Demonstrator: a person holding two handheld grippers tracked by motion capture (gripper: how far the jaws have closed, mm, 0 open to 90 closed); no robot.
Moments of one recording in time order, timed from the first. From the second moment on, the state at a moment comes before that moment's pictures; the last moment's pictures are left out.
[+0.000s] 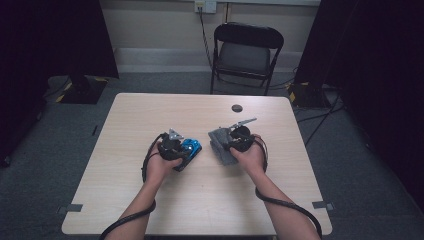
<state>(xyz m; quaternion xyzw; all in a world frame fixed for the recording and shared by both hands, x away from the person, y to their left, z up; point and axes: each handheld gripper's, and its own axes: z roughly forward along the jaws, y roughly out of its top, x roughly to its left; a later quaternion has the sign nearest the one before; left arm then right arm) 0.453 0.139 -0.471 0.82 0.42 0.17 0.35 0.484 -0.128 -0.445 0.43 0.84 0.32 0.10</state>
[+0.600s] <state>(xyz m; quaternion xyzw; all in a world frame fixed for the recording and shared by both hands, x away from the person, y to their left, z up) 0.453 0.139 -0.471 0.82 0.42 0.17 0.35 0.485 -0.099 -0.468 0.44 0.84 0.30 0.11</state>
